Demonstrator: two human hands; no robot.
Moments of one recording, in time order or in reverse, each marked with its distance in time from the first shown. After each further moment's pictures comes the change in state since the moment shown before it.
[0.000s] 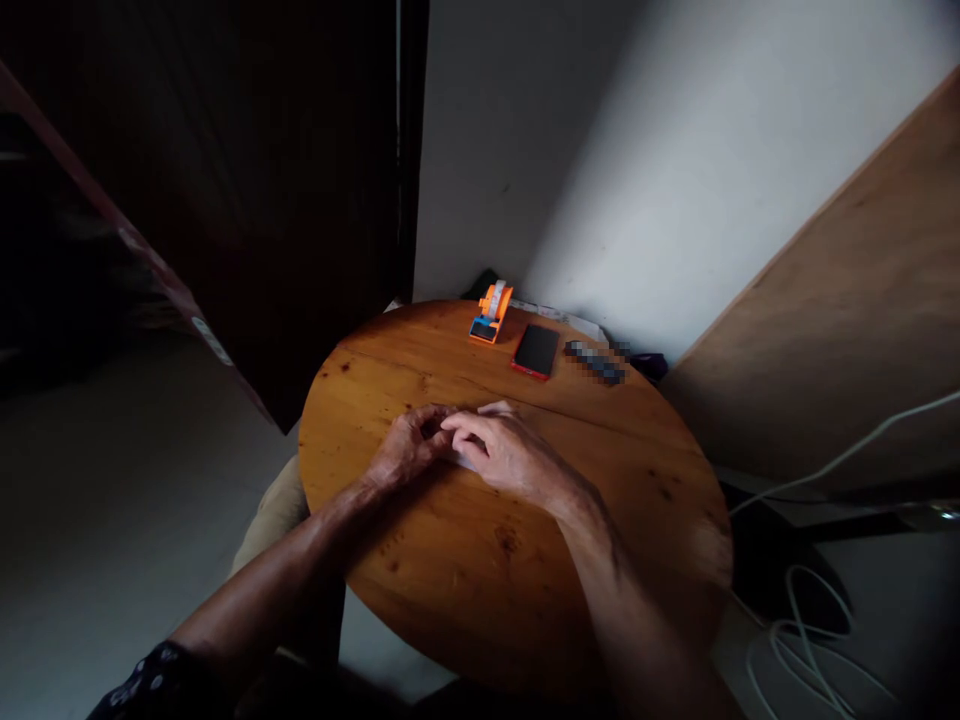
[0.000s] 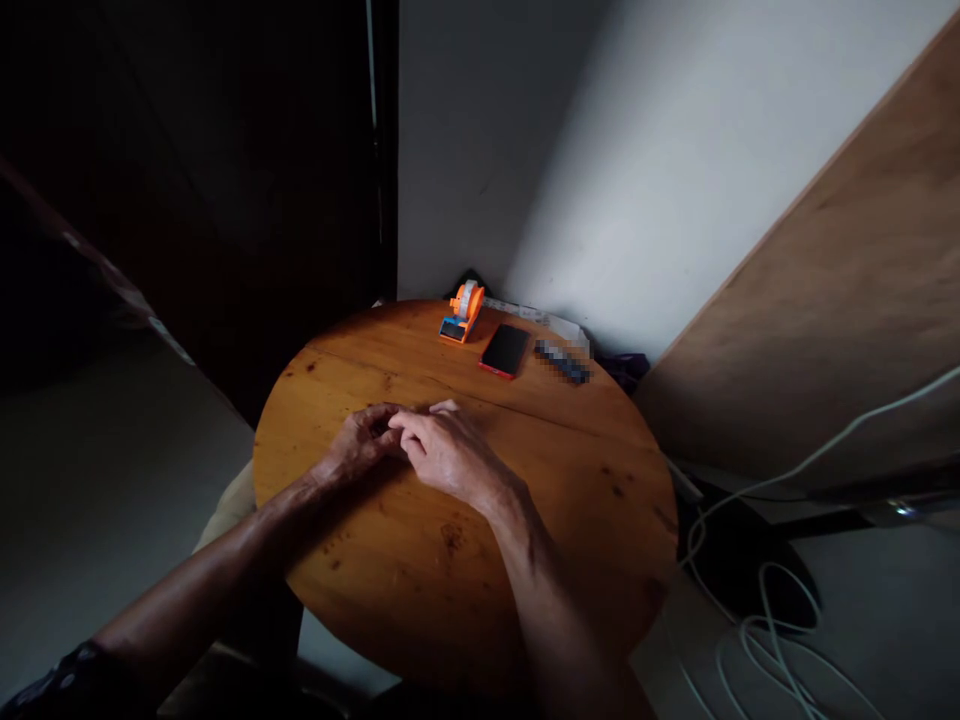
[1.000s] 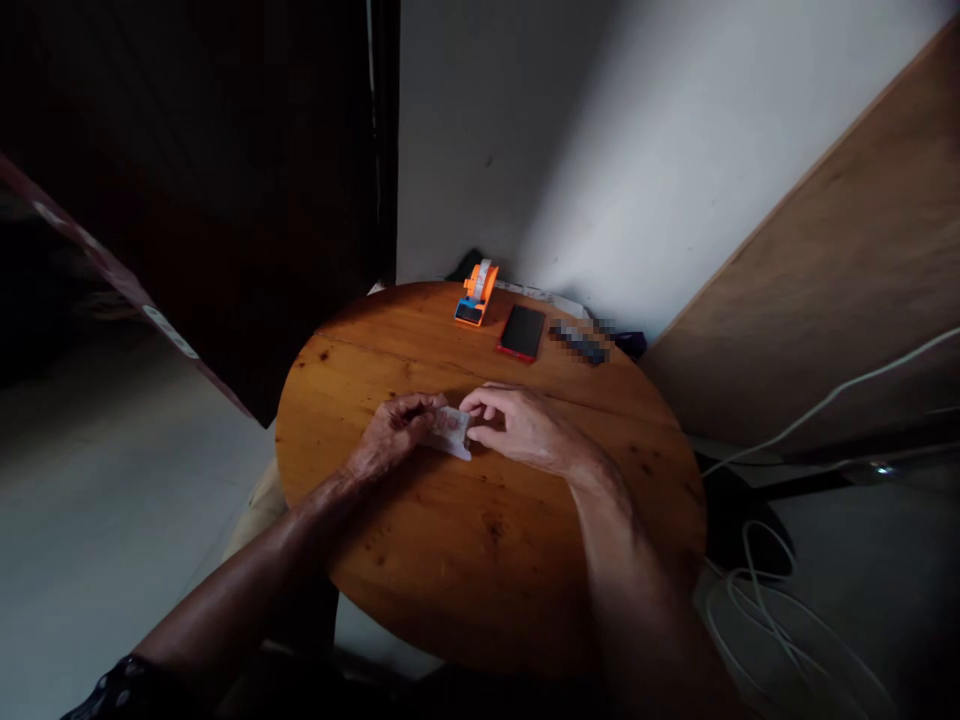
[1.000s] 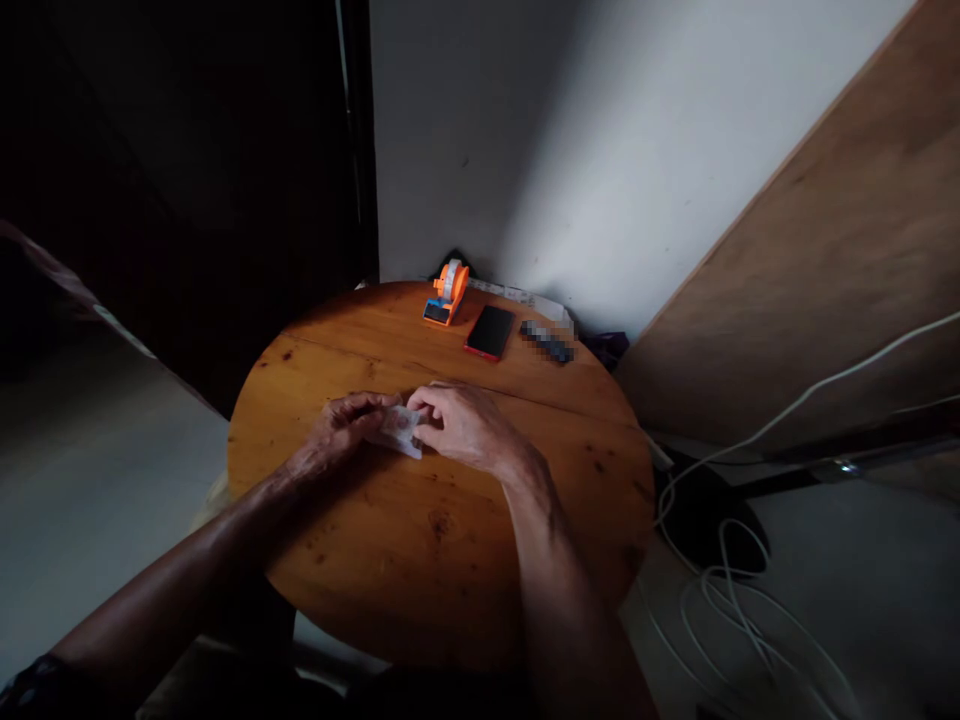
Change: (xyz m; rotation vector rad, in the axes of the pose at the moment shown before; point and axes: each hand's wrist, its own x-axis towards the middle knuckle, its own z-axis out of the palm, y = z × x) left_hand -0.001 0.002 0.000 -0.249 0.006 -0.085; right_hand -0.011 0.026 -0.022 0.142 -0.066 0.188
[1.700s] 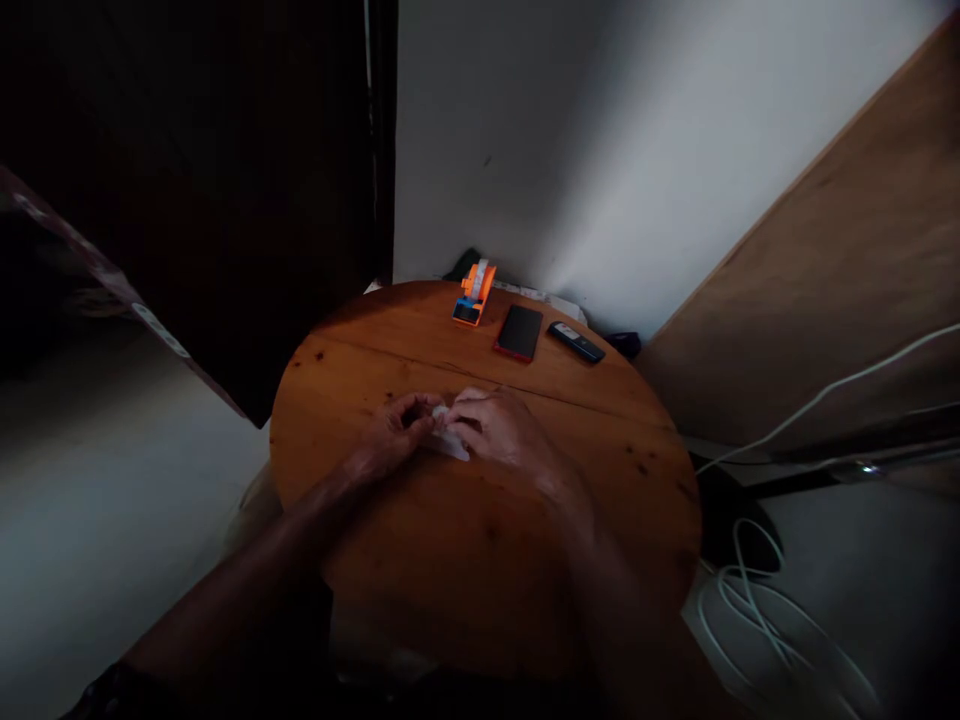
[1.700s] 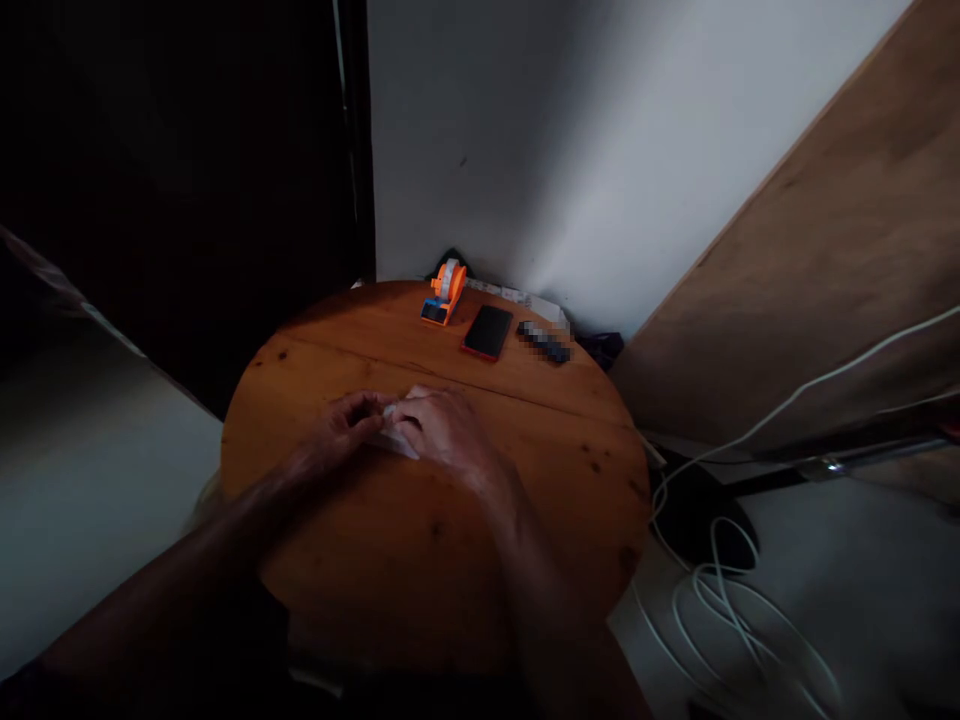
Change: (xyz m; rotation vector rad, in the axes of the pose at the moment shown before) left_hand 0.001 0.007 0.001 0.134 -0.010 0.005; right_hand 0.009 -0.001 0.024 -0.188 0.043 -0.138
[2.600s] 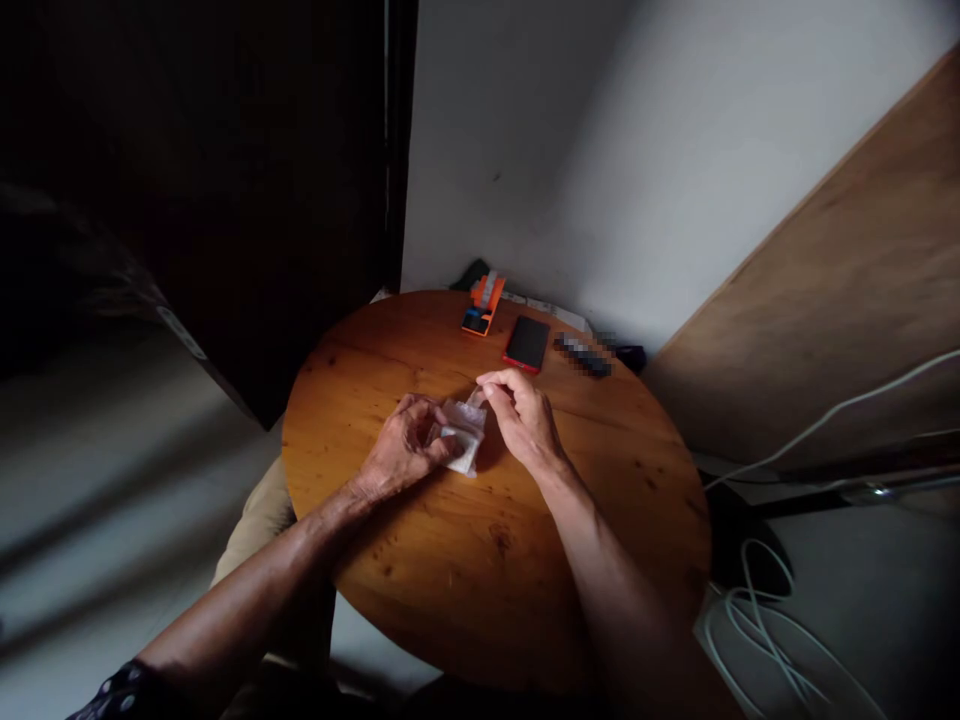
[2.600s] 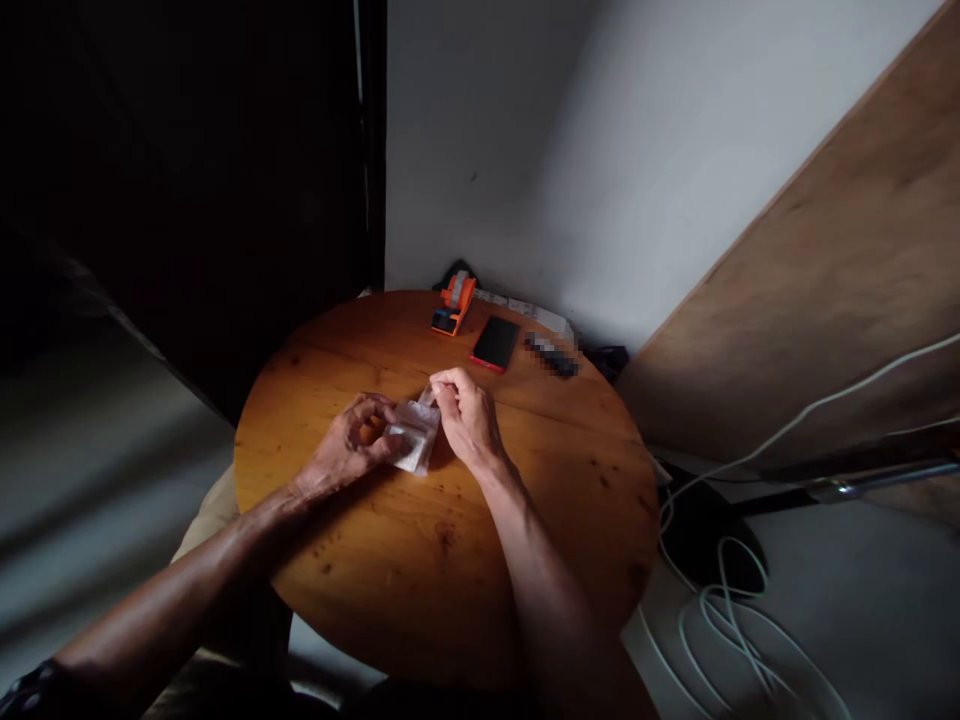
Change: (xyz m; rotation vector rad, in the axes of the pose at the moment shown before) left_hand -0.010 0.007 0.000 0.318 0.081 0.169; right_hand 0.009 0.019 0.014 0.378 0.516 0.257
